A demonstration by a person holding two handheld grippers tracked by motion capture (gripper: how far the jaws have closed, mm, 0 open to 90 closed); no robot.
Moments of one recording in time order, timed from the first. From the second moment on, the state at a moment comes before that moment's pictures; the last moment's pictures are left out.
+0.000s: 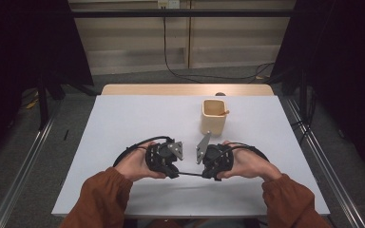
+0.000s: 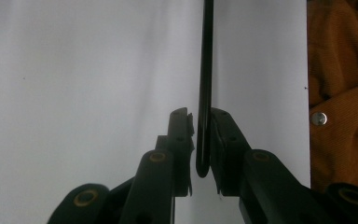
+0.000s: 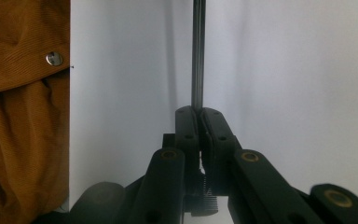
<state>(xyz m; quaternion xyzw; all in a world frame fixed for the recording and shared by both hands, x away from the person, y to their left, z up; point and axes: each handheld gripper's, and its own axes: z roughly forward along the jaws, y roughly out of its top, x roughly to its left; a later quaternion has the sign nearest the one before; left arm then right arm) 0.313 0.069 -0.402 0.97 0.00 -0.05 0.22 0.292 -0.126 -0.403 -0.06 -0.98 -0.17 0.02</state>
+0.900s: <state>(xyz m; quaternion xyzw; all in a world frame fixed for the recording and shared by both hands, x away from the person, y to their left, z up) 0.312 0.070 -0.407 0.97 0.00 -0.08 0.23 0.291 -0.125 -0.404 -0.05 -0.98 -0.17 0.02</state>
